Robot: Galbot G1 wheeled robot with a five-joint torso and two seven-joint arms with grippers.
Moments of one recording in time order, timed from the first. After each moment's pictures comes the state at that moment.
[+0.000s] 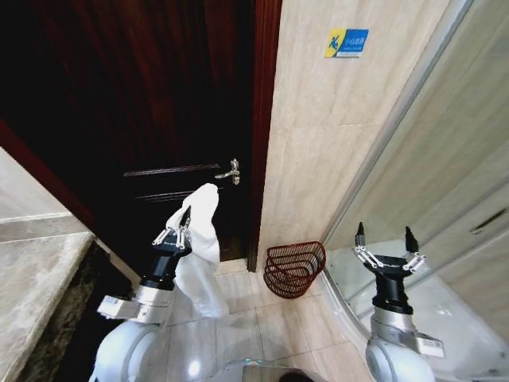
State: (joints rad) left arm 1.70 -1.35 -0.61 -2.45 -0.41 -0.12 0.09; right arm -1.73 1.41 0.69 2.26 0.10 0.55 0.13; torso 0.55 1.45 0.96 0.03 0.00
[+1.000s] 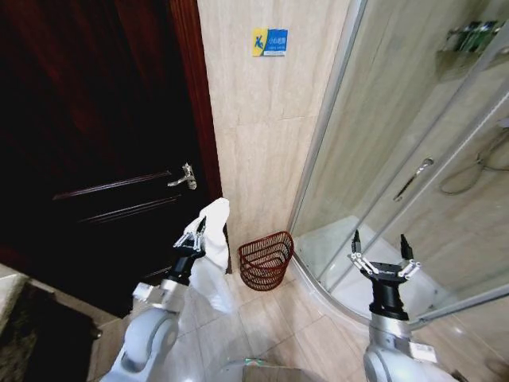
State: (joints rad) left arm 1.53 -1.29 -0.51 -2.24 -0.44 -0.11 0.09; right arm -1.77 1.42 0.69 2.23 0.08 0.57 0.13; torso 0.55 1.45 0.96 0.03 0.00
